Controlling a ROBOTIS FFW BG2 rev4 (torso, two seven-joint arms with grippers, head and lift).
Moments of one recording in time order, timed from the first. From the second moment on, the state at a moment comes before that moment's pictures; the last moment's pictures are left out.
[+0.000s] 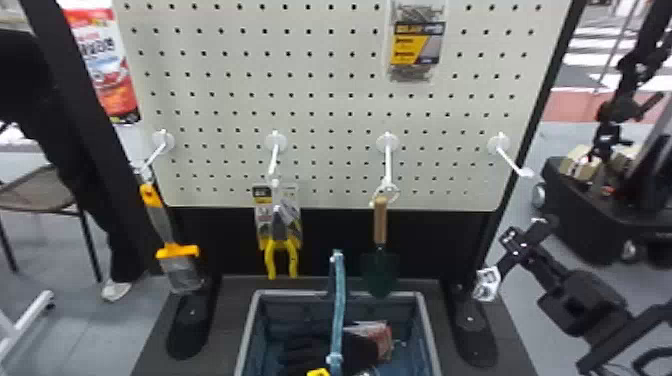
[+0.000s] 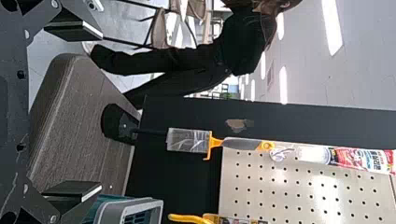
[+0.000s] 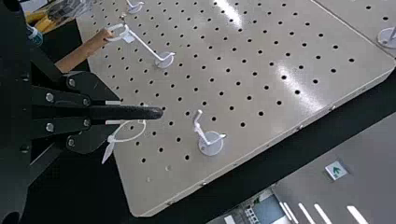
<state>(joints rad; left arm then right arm) 0.81 0.06 -0.20 -1.62 -0.07 -0.81 0.60 0.26 -0.03 -0.26 -2.15 -0.67 0.53 0.44</state>
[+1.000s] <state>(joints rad) 0.80 0.07 -0.21 -1.62 -0.07 -0.80 0.60 0.17 -0.06 -0.05 -1.86 -0.74 0.48 0.47</state>
